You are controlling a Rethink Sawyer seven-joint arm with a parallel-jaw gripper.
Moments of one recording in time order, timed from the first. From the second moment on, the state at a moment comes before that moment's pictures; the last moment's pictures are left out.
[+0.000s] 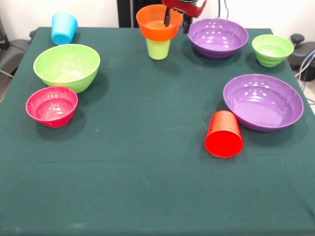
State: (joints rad) arm -0.08 -0.61 -0.16 1.98 -0.02 0.44 2.01
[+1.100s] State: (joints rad) arm -0.23 -0.99 -0.05 2.04 0.02 0.59 2.01
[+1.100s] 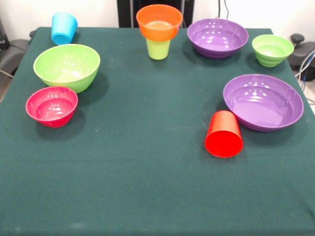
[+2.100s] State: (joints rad) arm -0.53 -1.02 0.08 1.95 -0.03 0.78 2.00
